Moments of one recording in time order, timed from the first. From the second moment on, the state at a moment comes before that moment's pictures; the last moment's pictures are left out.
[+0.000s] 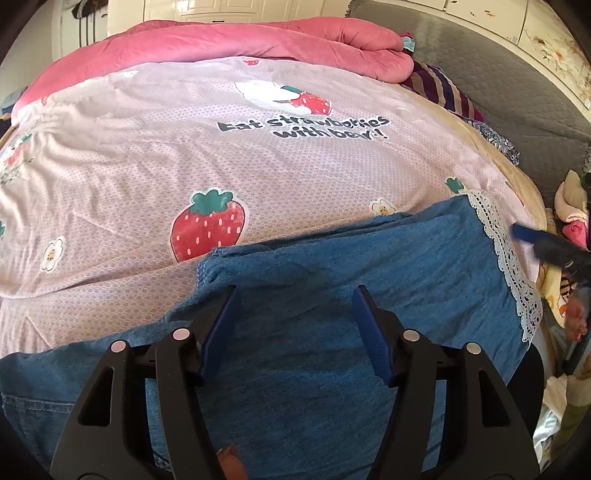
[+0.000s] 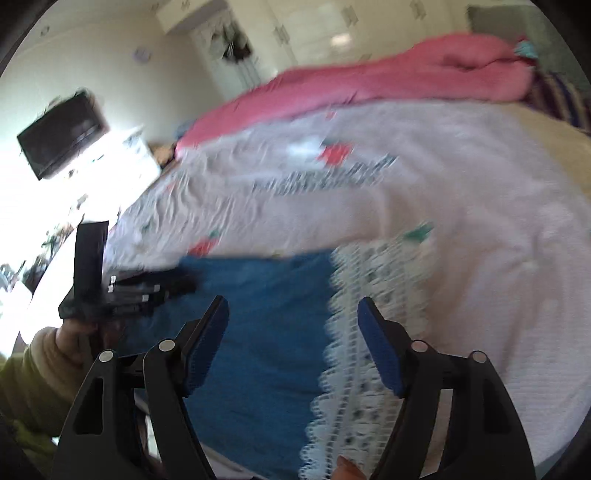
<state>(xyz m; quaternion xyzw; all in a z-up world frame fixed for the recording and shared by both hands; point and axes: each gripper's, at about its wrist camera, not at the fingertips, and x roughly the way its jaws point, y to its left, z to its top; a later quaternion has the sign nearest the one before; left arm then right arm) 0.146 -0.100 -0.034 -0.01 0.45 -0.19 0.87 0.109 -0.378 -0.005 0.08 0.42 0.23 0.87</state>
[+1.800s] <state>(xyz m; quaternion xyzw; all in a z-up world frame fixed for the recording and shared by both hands) 0.019 -0.297 -0.025 0.10 0.39 -0.39 0.83 0.142 -0.416 -0.019 0.12 0.46 0.28 0.83</state>
